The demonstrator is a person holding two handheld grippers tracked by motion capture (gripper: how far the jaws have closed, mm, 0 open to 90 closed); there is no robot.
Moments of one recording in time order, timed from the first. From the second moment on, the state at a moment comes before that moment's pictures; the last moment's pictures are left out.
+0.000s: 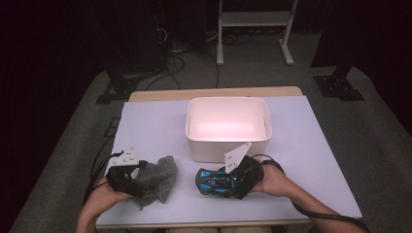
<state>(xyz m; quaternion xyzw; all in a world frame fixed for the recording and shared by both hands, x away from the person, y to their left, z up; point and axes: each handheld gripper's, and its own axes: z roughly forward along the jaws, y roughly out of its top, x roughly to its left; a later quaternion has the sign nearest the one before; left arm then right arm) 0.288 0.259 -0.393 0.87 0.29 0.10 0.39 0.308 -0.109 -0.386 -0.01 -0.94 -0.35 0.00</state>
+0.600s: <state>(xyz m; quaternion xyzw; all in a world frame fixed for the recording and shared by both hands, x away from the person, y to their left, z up) 0.287 0.266 -0.392 0.86 0.30 0.10 0.40 0.321 -0.114 -0.288 0.01 -0.93 -0.35 -0.03</state>
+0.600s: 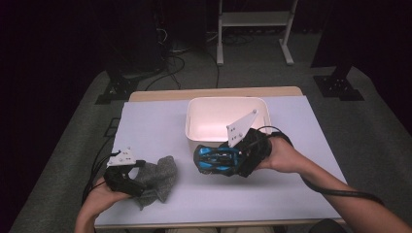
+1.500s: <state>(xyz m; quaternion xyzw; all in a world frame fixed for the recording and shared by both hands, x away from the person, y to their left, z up) 0.284 0.270 -0.395 0.86 0.31 0.11 0.39 0.429 -0.114 -0.287 -0.03 -0.94 -0.33 -0.04</state>
